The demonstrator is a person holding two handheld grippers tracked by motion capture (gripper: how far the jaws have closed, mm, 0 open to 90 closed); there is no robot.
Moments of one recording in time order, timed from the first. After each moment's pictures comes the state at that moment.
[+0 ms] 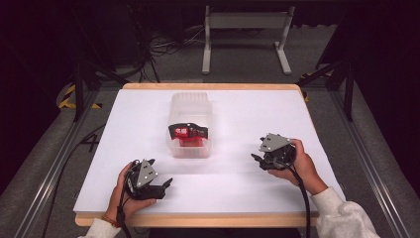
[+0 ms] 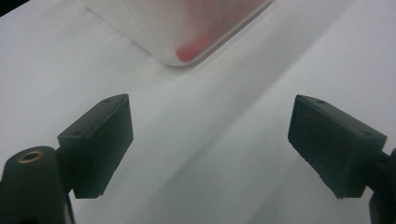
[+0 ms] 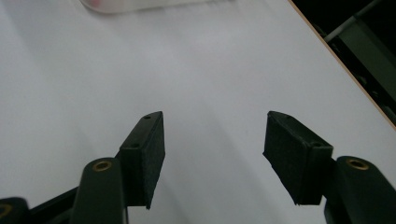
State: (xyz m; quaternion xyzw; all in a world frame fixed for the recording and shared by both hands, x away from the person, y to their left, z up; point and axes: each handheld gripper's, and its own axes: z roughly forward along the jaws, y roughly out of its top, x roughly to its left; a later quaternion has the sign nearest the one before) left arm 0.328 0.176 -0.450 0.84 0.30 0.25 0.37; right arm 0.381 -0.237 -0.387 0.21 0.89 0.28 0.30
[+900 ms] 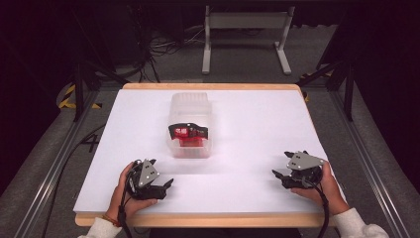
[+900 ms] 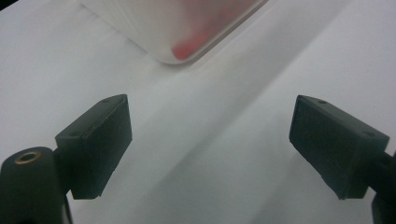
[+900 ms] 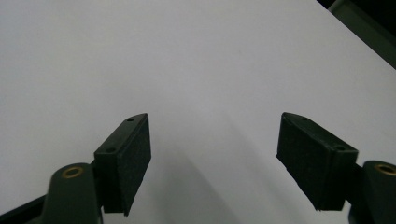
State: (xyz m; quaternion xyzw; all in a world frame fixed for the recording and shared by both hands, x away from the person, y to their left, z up) left arm 0.329 0.173 -0.452 0.85 0.30 0.25 0.37; right arm 0.338 -0.308 -0.420 0.26 0.86 0.32 0.30
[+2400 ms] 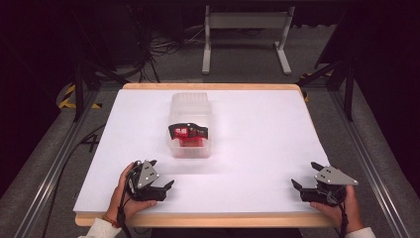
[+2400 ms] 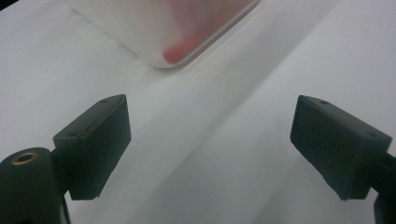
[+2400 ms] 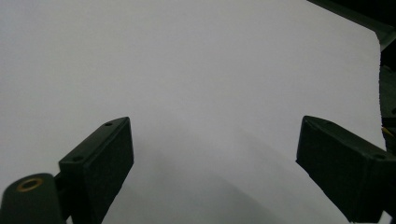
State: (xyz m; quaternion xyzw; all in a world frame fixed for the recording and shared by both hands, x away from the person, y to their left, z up) left arm 0.326 0.174 -0.451 0.85 0.29 0.24 0.38; right arm 0.297 -0.362 -0.442 0.37 0.79 0.36 0.32
